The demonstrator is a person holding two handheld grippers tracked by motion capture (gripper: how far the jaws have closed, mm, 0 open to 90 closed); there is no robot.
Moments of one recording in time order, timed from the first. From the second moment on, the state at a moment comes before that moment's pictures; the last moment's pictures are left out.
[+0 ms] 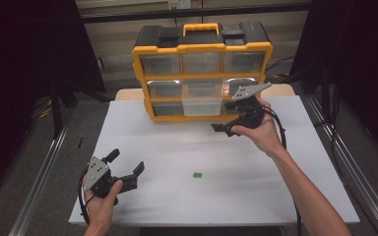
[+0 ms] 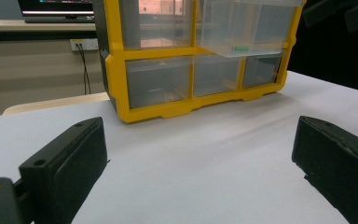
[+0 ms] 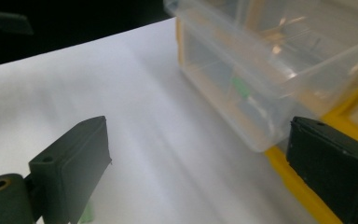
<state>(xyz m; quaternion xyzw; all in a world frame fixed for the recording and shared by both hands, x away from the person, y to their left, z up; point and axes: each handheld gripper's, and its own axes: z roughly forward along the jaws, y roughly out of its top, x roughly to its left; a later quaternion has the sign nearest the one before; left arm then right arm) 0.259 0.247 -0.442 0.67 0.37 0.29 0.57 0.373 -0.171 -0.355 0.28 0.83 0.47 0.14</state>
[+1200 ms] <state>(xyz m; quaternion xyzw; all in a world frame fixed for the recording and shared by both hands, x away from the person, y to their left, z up) 0.257 0.245 -0.442 0.68 0.36 0.29 0.57 0.351 -0.089 -0.451 0.16 0.94 0.31 -0.01</state>
